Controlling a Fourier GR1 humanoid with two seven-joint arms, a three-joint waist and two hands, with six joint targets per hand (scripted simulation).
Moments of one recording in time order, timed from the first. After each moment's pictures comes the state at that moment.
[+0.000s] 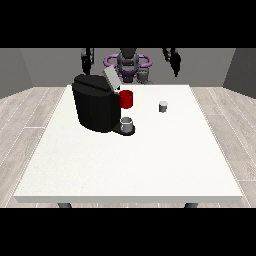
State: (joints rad) left arm 0.05 0.07 0.01 -1.59 0.03 -0.02 -0.02; right arm -0.02 -0.09 0.04 -1.57 -0.01 0.02 0.02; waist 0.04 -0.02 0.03
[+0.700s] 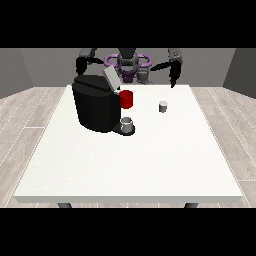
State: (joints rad) left arm -0.09 0.25 0.01 -1.47 -0.10 -0.12 -0.03; right arm -0.03 -0.03 0.00 -1.56 -0.07 0.01 -0.11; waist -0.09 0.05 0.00
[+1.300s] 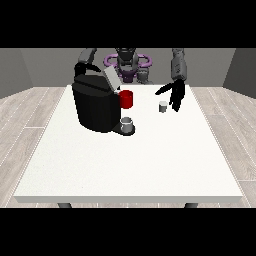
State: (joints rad) left arm -0.30 0.40 0.06 -1.14 -0.31 -0.05 -0.13; right arm -0.10 -0.02 0.04 -1.58 -0.04 0.02 -0.19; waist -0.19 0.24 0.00
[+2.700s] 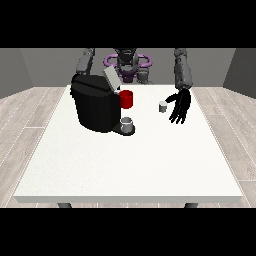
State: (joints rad) left arm -0.56 0.48 0.03 -0.77 -0.52 -0.12 -0.20; right arm -0.25 -0.04 -0.06 -1.39 -0.02 -0.05 -0.19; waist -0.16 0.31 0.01
